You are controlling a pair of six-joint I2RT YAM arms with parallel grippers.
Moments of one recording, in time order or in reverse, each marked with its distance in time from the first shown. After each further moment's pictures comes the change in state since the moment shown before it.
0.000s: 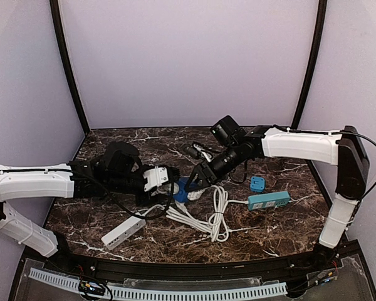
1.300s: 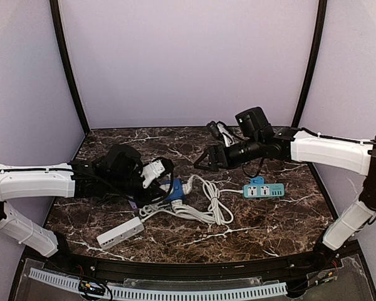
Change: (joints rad) left arm -0.012 0.005 0.008 -0.101 -0.136 -0.314; right arm -0.063 -0.234 -0.174 0.235 0.250 0.164
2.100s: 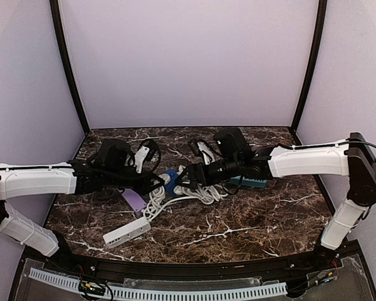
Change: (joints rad) left arm 0.159 0.015 -0.077 0.214 0.187 -0.516; right arm 0.138 0.129 -0.098 0.271 0.087 0.161
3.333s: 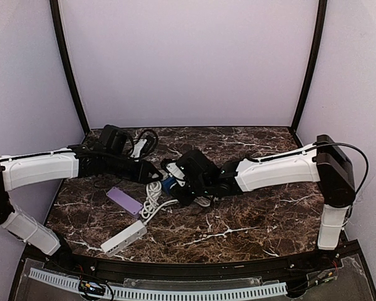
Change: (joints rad) left arm 0.113 0.075 0.161 -0.212 0.200 -0.114; right arm 0.210 0.232 0.203 -0.125 0.615 -0.479
